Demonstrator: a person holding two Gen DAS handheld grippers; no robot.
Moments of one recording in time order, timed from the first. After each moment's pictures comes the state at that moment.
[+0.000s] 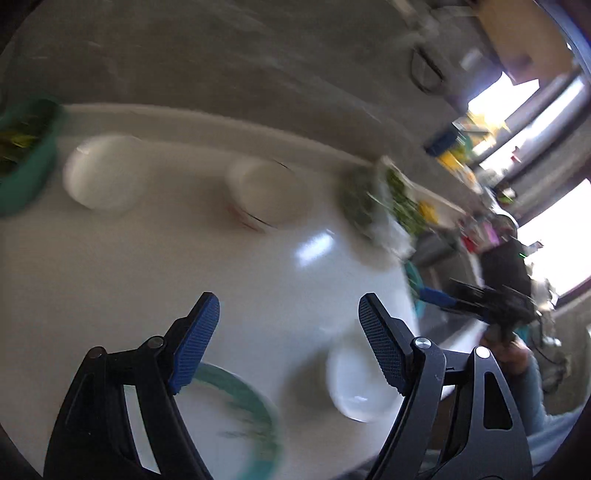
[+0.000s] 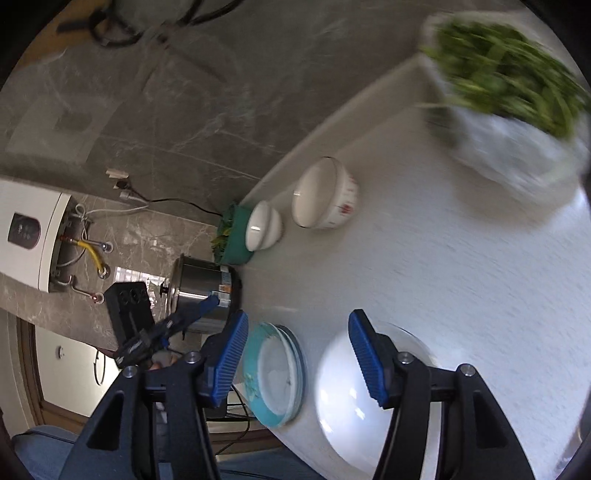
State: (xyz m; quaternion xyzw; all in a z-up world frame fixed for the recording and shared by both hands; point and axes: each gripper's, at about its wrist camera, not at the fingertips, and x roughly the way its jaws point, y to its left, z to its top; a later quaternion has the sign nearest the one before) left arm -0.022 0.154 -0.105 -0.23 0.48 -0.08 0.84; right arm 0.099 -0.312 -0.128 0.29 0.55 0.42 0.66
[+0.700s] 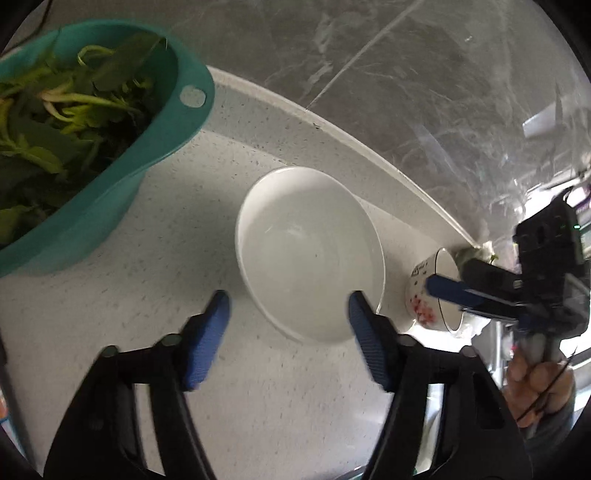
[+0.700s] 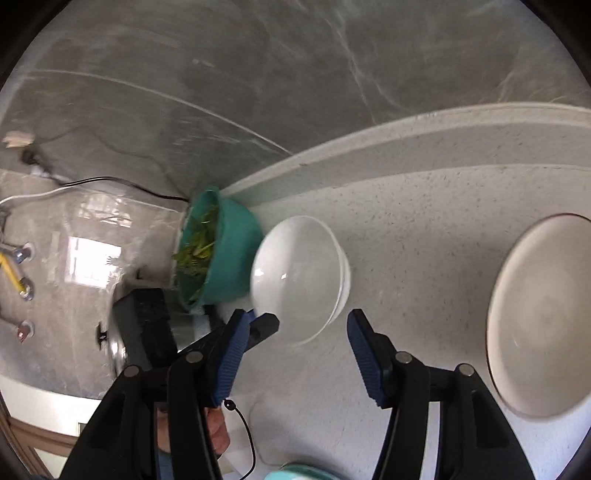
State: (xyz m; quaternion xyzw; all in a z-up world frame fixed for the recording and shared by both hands) left arm 0.082 0.361 -0.239 -0.31 0.50 -0.05 0.81; right arm 0.210 0.013 -0.167 0.19 0.62 0.39 0.65
